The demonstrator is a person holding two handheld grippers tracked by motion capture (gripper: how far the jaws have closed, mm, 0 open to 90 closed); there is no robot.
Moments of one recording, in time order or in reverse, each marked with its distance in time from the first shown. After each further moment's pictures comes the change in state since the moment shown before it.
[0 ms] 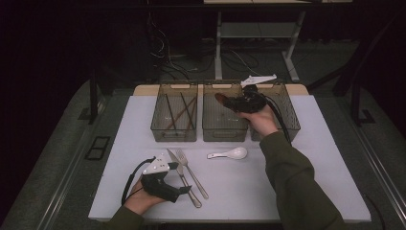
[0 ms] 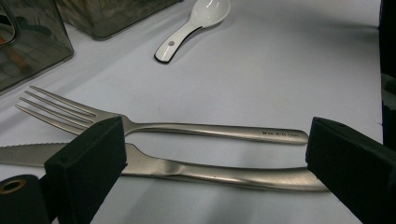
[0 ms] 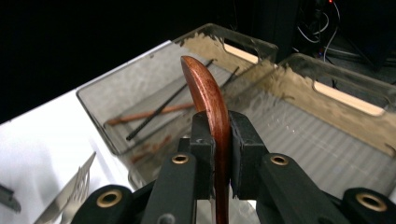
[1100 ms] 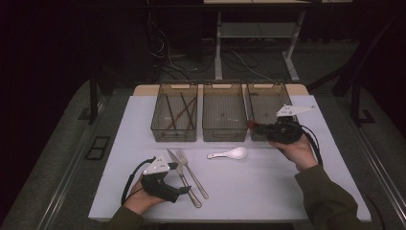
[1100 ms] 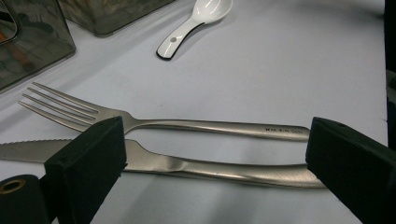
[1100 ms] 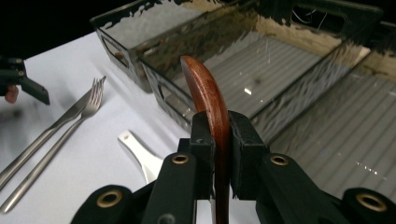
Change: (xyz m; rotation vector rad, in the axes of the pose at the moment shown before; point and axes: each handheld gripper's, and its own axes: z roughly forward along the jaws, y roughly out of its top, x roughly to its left) left arm 0.000 -0.001 0.000 0.012 0.008 0.005; right arm -0.004 -0.088 -0.088 0.033 -0.023 -0.017
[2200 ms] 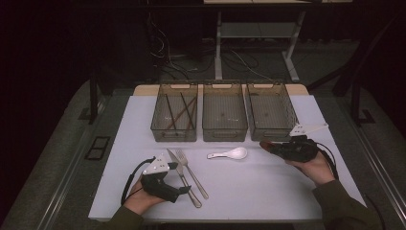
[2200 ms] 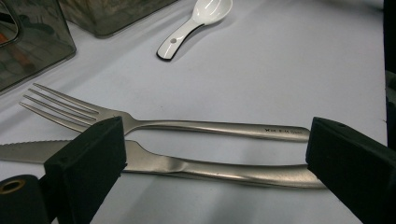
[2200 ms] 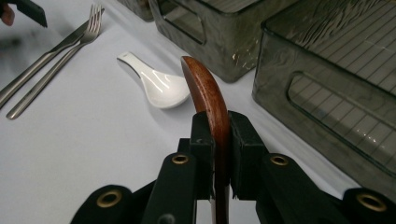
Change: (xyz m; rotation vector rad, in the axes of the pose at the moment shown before) left arm 0.000 0.000 0.000 -0.003 -0.001 0.001; right arm -0.009 -0.057 -0.030 0.123 0.010 -0.009
